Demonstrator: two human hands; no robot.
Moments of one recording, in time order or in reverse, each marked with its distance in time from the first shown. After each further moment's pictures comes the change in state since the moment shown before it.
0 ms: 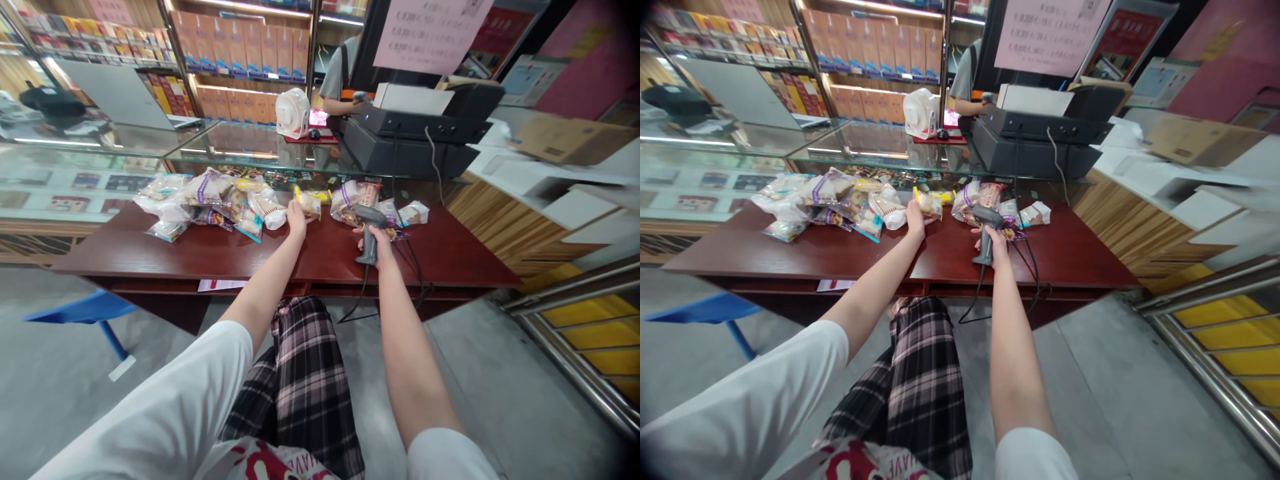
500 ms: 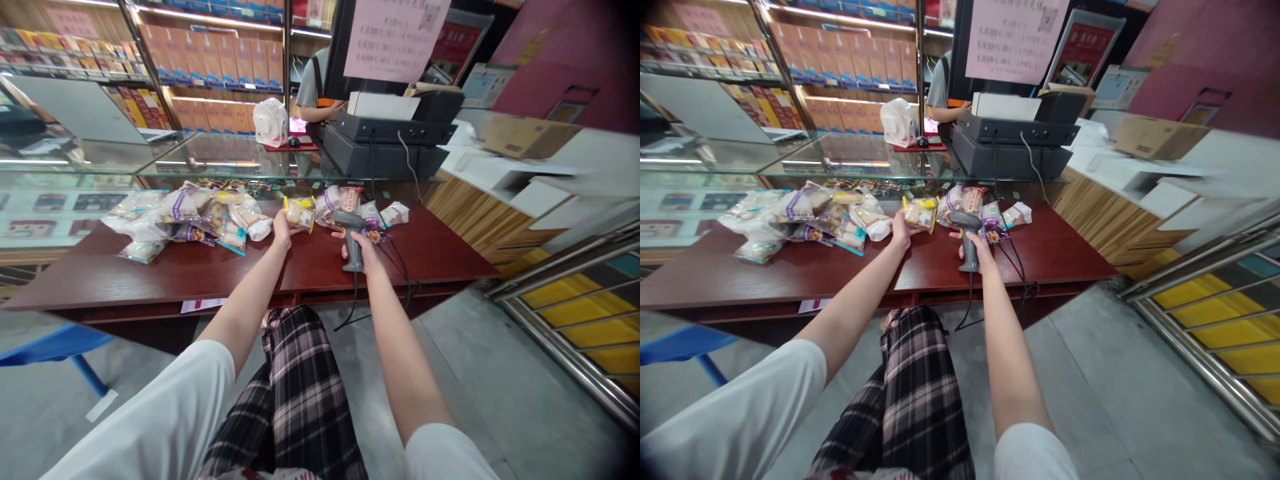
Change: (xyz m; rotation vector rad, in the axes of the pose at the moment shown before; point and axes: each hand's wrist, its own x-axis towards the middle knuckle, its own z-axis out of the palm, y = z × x) left_hand -0.001 0.006 0.003 -0.294 -0.084 -0.257; right_hand -0.009 -0.005 0.005 0.090 -0.180 -0.030
